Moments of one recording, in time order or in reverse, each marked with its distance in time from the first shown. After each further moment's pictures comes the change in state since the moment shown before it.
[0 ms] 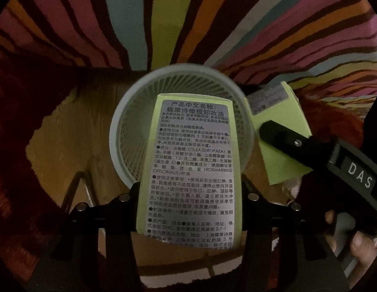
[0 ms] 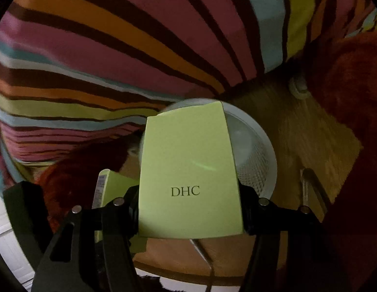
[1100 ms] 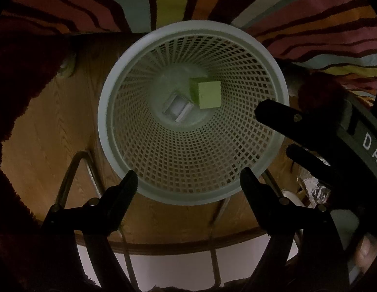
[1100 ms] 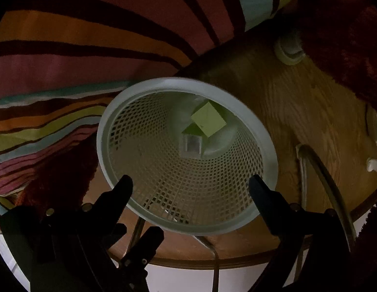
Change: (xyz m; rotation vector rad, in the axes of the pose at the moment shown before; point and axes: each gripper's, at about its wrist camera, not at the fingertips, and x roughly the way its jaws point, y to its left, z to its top) left arm 0.052 0.012 0.011 -0.060 0.174 0.076; right arm 0.067 -0.031 0.013 0.150 0.131 -0.091
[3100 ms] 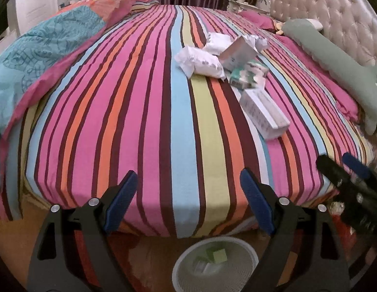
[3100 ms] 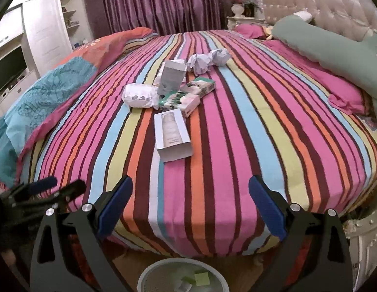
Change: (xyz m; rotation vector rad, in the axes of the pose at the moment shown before) left arm -0.298 -0.004 -0.022 0.141 -1.024 0.067; right arm -0.267 0.128 -0.076 -0.601 -1.020 0.013
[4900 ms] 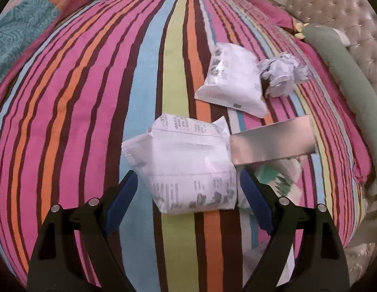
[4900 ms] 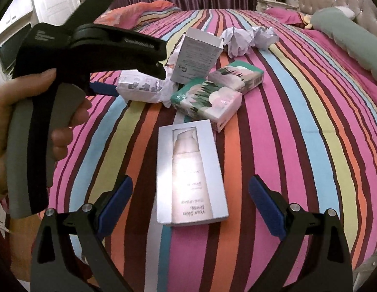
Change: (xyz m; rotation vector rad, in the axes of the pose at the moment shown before) left arm 0.174 -0.014 0.193 -0.091 0.172 -0.079; right arm 0.106 0.022 0.044 -0.085 0.124 0.101
